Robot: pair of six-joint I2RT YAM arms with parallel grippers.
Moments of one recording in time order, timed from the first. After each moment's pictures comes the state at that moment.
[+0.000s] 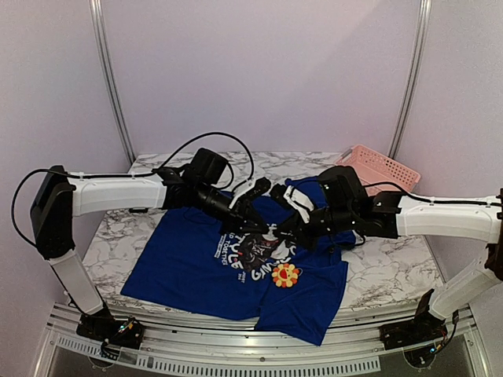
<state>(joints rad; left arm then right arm) -0.78 1.74 1.24 -0.24 0.86 0.36 0.93 1.43 0.98 -0.16 -0.25 -0.07</state>
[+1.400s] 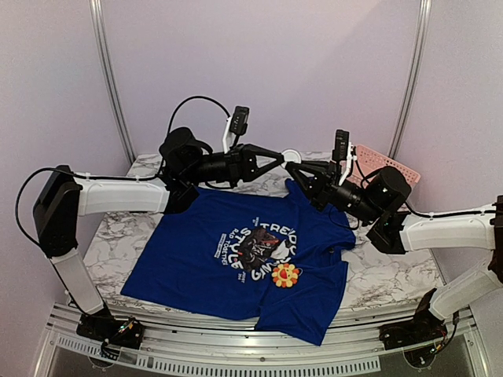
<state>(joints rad) -0.78 1.77 1.19 0.94 0.84 -0.64 0.82 1.38 0.71 1.03 -0.33 0.36</state>
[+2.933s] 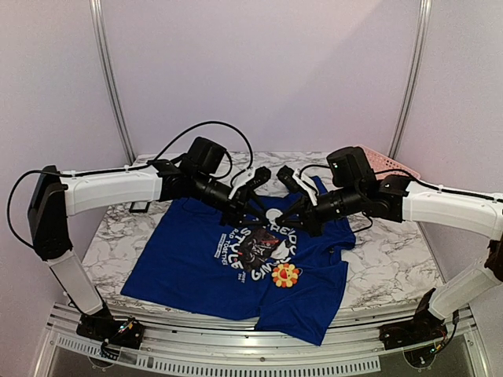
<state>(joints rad) -0.78 1.72 1.31 -0.29 0.81 0.43 0.84 1.42 1.07 -0.25 -0.50 -0.04</state>
